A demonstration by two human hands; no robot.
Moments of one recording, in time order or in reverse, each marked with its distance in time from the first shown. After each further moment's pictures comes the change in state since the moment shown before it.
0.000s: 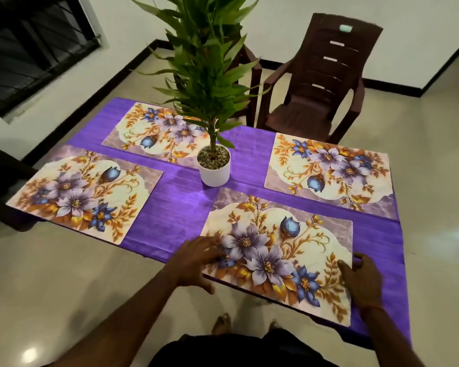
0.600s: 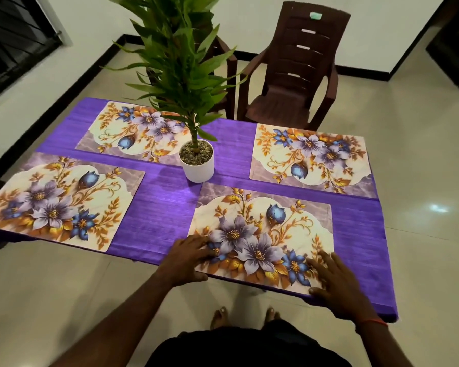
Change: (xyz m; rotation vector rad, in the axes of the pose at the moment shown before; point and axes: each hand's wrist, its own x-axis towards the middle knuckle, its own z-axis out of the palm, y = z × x) left_hand 0.001 0.000 0.003 0.135 0.010 0.037; right_hand -0.053 0.045 0.001 -0.626 -0.507 -0.472
